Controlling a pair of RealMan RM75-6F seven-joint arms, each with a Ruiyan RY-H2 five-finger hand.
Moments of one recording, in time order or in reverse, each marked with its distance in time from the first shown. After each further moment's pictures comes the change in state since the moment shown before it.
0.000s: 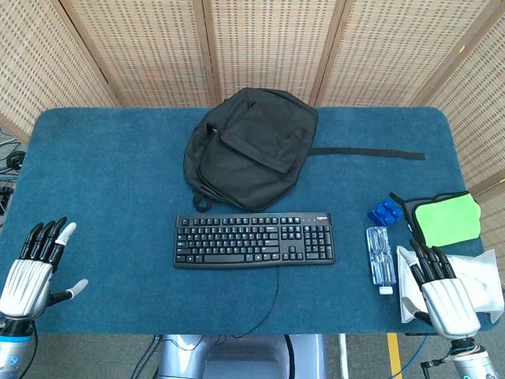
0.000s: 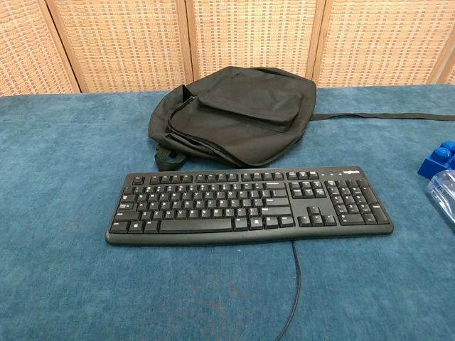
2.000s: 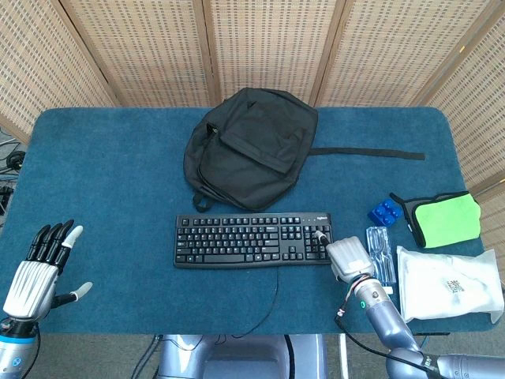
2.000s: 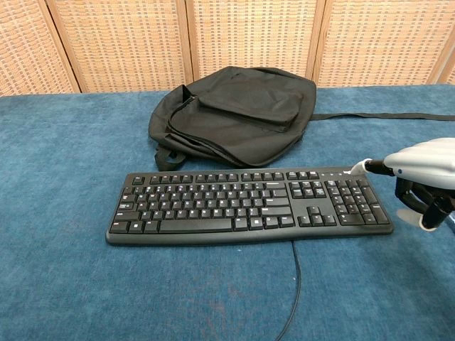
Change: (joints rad) left arm -0.005 -0.006 0.012 0.009 0.021 -0.008 -0.006; right arm 0.599 -0.168 0.115 -0.316 0.984 -0.481 -0.815
